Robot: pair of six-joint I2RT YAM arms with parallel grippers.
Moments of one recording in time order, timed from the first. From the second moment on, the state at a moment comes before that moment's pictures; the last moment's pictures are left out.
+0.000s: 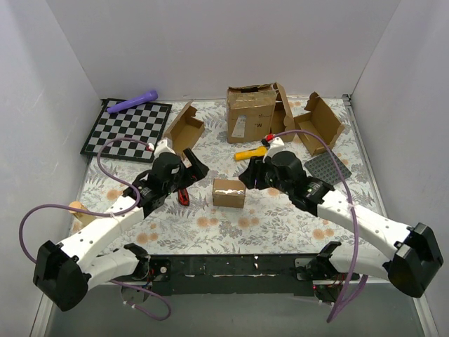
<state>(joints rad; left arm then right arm) -0.61 1.04 0.74 -0.24 -0.17 -0.91 0.80 1.15 0.78 -0.11 0.04 0.51</state>
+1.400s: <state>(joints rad) -0.45 1.60 0.91 -0.54 -0.38 -0.95 0.81 0.87 0.61 -0.19 -0.01 0.43</state>
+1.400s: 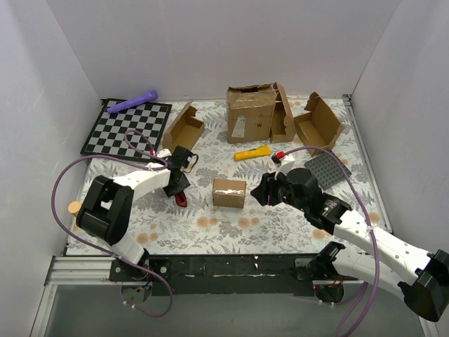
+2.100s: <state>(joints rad) -0.46 0.88 0.80 -0.47 -0.18 -0.90 0.81 0.84 0.65 -0.16 -0.22 0.44</state>
